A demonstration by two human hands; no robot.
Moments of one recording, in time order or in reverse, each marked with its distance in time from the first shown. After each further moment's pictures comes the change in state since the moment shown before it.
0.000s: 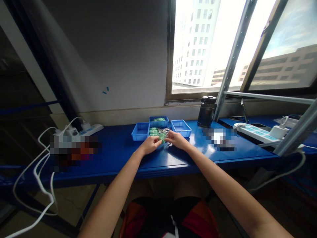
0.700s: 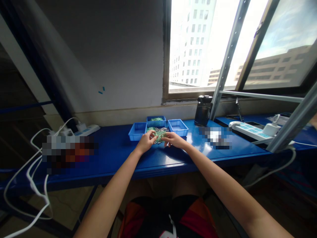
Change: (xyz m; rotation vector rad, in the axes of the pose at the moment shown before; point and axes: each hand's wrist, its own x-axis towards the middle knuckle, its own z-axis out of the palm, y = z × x) left_hand 0.007 -0.004 0.004 -0.246 0.183 -0.113; right_hand 0.001 -0.006 0.000 0.447 -0.220 0.068
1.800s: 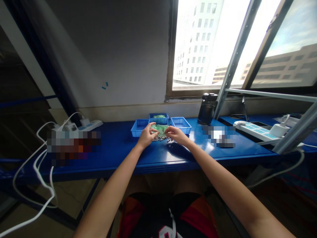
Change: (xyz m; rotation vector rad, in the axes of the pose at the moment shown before) left_hand 0.003 -0.003 -0.003 -0.075 0.084 0.003; right_hand 0.003 0.007 -0.002 -0.035 0.178 -0.081
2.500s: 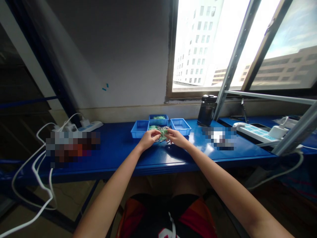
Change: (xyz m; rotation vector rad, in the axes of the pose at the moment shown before) left_hand -0.001 0.003 0.003 -0.116 -0.139 0.043; right_hand -0.004 -0.004 0.003 -0.041 -0.058 -0.025
